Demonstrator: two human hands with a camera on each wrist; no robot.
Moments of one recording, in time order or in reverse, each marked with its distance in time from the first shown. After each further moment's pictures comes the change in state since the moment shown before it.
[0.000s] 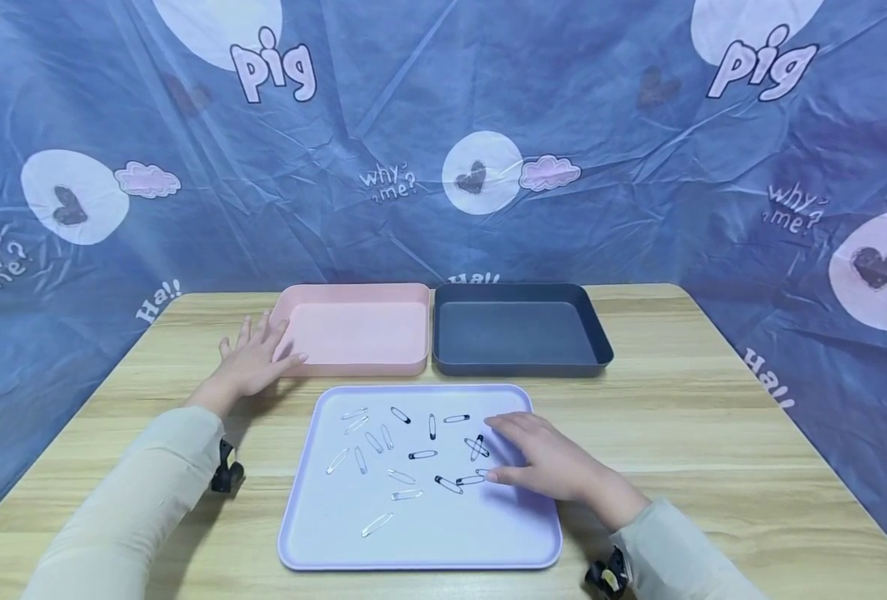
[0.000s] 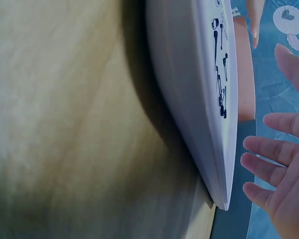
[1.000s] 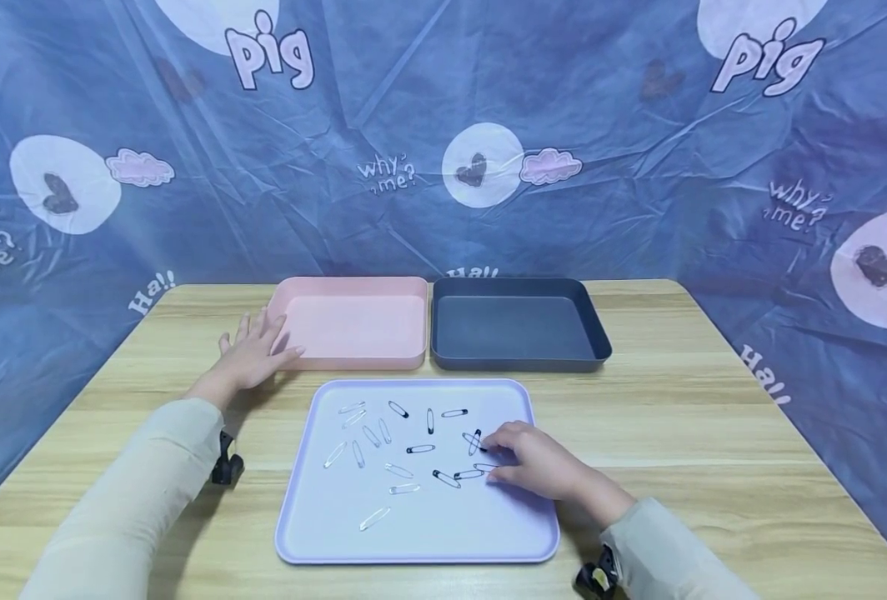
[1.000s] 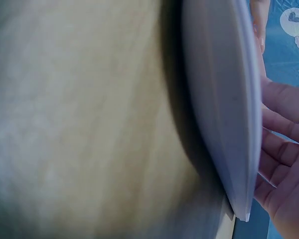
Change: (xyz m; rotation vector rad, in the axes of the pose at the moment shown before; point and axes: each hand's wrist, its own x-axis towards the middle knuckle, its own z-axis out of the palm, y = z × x) left_hand 0.005 -0.006 0.005 -0.012 -0.035 -0.005; right_hand 0.003 -0.001 0.013 0.113 -0.050 -0.017
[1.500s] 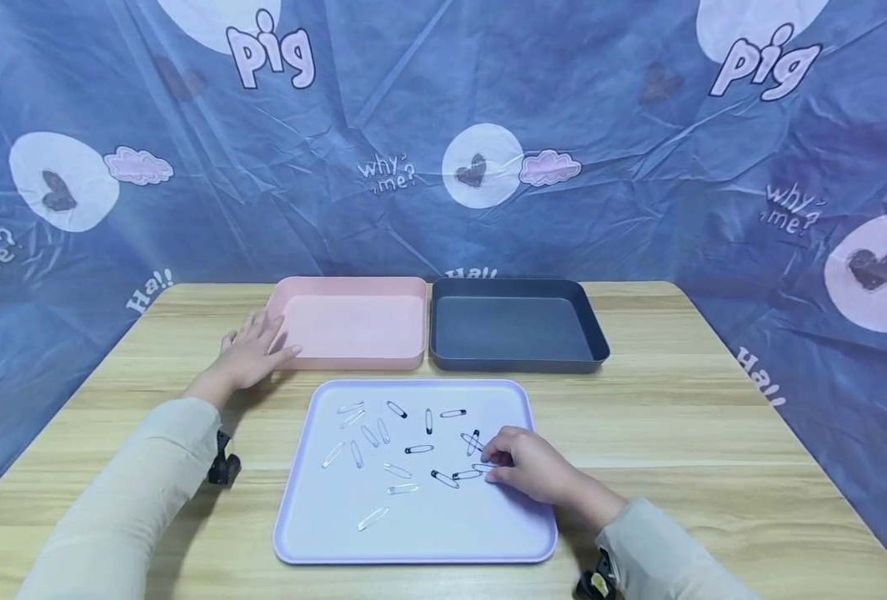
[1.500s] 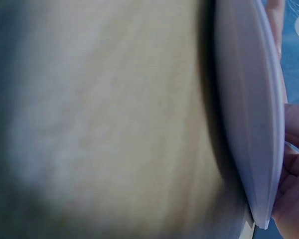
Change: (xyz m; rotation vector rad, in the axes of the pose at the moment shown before) left_hand 0.002 -0.006 -0.001 -0.037 -0.011 0.032; right_hand -0.001 -0.002 0.007 0.129 0.032 0.091
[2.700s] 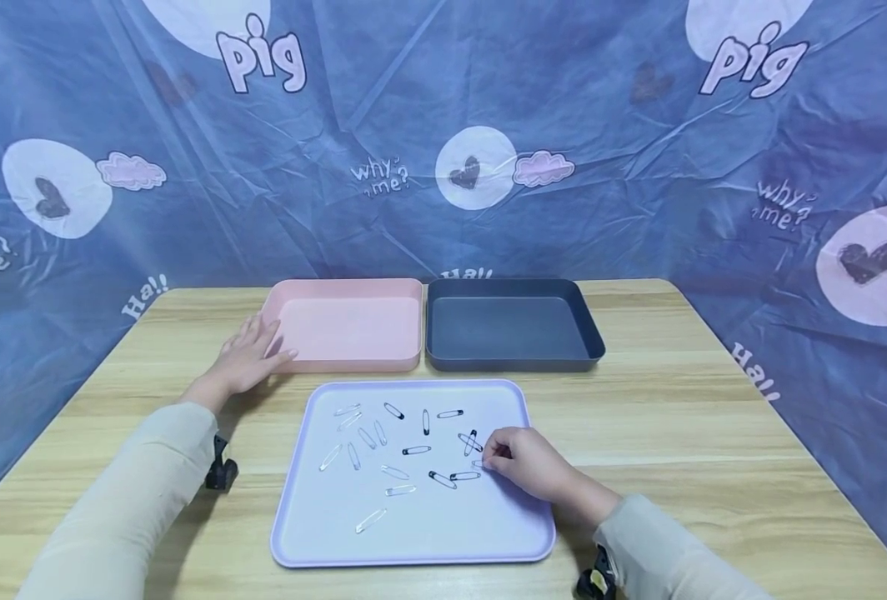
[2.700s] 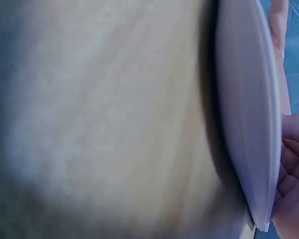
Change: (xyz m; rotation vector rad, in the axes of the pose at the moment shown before) left_hand 0.005 -0.004 0.003 -0.040 -0.007 0.021; right_hand 0.004 -0.002 0.004 0.091 0.057 0.136
